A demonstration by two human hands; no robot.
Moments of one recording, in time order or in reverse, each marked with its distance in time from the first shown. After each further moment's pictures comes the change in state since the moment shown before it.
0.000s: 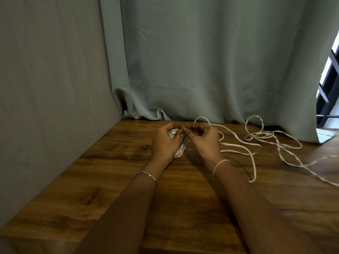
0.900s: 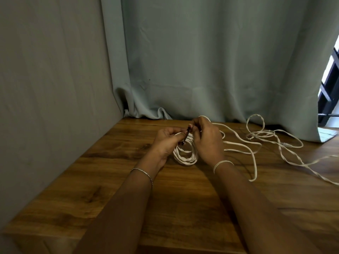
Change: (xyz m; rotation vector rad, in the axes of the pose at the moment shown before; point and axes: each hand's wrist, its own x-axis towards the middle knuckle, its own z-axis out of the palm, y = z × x) left_hand -0.002 0.007 -0.005 -0.544 -0.266 -0.448; right_hand -0.003 0.003 -0.011 -0.567 0.044 -0.456
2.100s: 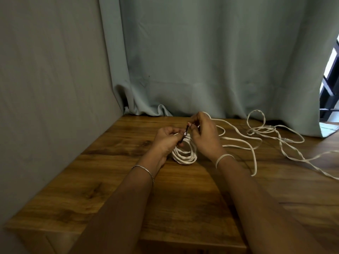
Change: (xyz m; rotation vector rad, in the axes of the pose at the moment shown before) left_hand 0.003 -0.008 -0.002 0.076 0.052 -0.031; right_hand 0.004 0.001 0.001 0.178 -0.118 0.051
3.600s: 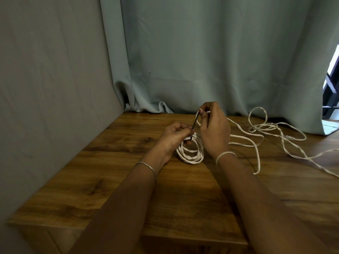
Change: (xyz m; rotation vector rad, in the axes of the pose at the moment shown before) left_hand -0.009 0.005 0.009 -0.011 -0.123 0.007; right_hand -0.001 -0.005 -0.006 -0.176 0.296 0.015
